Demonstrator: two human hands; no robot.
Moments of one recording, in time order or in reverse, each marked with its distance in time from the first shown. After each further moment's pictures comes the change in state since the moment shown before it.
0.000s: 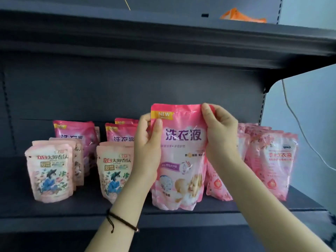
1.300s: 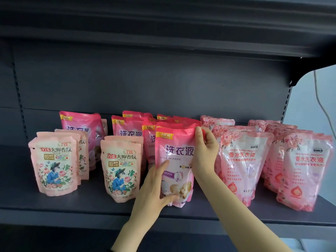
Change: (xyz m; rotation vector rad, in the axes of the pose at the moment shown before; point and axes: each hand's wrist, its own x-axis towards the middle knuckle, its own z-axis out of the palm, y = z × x) left_hand -0.061 -0.148 -0.057 0.740 -0.344 0.105; right_hand 0.008 0.138 0.025 0.050 0.094 0.024
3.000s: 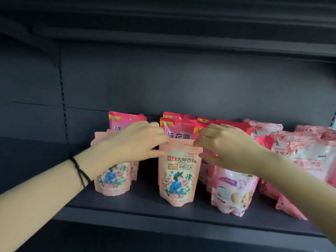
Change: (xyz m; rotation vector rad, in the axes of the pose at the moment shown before) left_hand 0.092 -0.029 -0.238 0.901 -0.461 0.479; right_hand -0.027 -0.085 0.076 -1.403 -1.124 -1.037
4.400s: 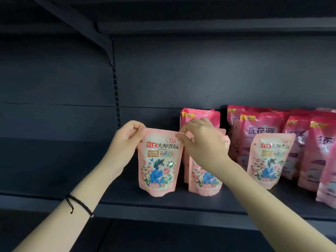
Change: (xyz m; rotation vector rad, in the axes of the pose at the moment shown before) left_hand -0.204 -0.165 0.060 -1.273 0.505 -0.806; right_hand 0.235 -0.217 0.035 0.615 0.414 0.546
